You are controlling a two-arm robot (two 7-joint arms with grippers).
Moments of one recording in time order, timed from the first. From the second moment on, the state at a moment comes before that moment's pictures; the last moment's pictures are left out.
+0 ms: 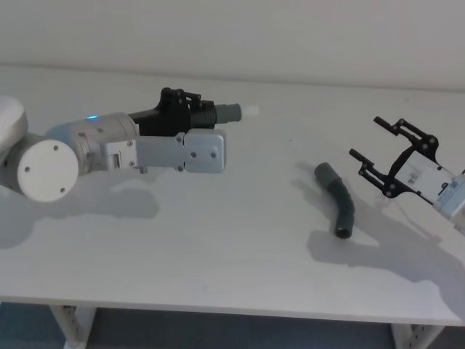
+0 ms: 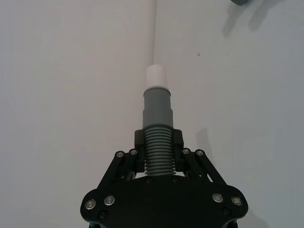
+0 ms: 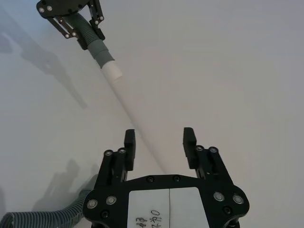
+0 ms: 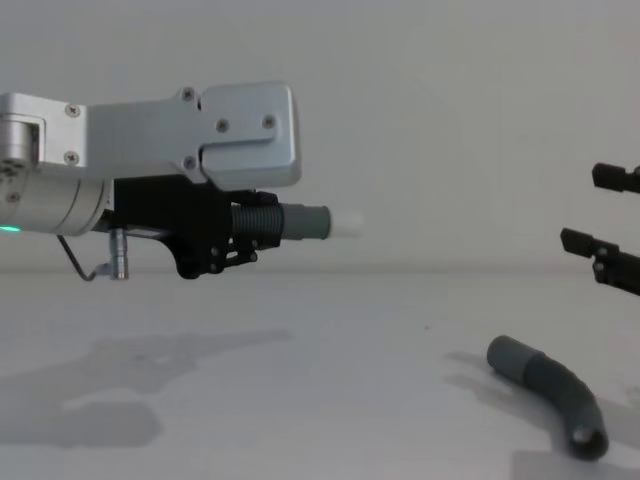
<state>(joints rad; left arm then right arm) -0.60 0.66 0.75 -1.67 0.41 0.06 -0.42 0.21 0.58 -0.29 -1.45 -0.13 -0.62 0.35</state>
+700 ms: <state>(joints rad) -0.61 0.68 0.77 -1.69 0.46 0.04 -0.41 0.22 0.58 -0.30 -1.45 -0.11 -0.58 0.41</state>
